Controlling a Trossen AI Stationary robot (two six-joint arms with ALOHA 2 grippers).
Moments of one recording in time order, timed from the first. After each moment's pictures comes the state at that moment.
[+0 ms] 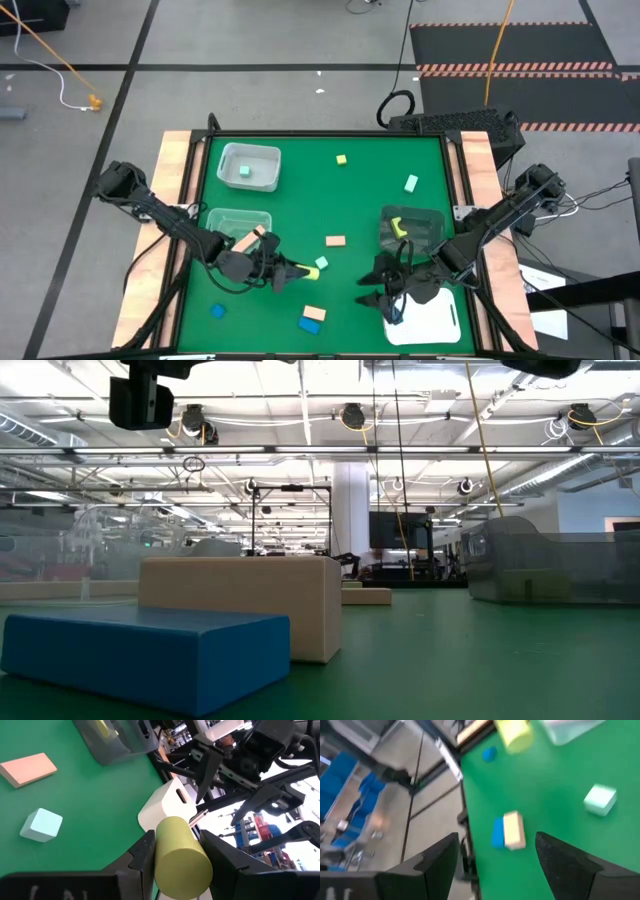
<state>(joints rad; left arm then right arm) -0.56 1.45 0.79 0.34 -0.50 -1.24 0.65 1.39 0.96 -0.09 0.37 0.99</state>
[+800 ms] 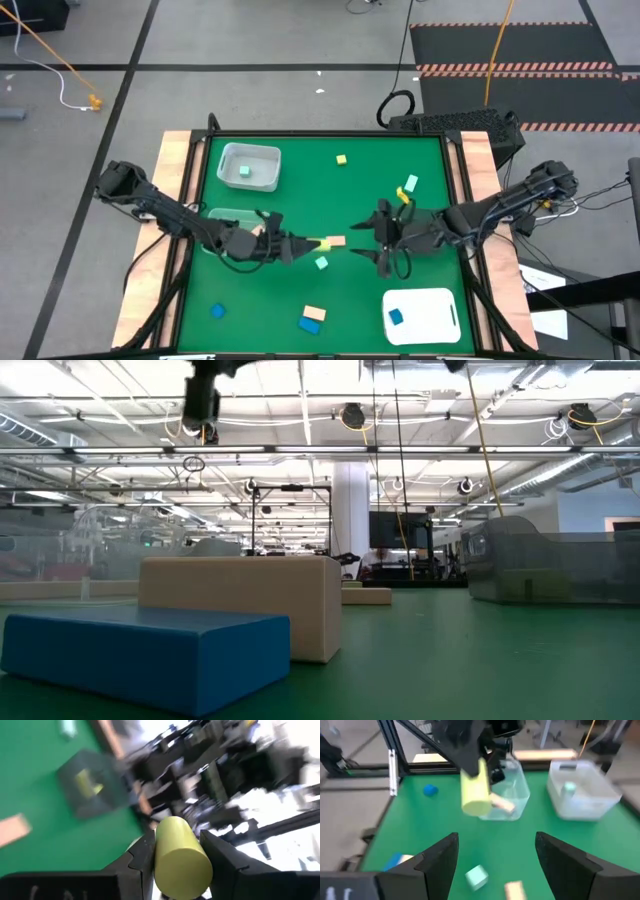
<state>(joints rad) -0.43 1.45 0.79 0.56 -0.53 -1.18 0.39 1.24 0.96 -0.17 0.40 0.21</state>
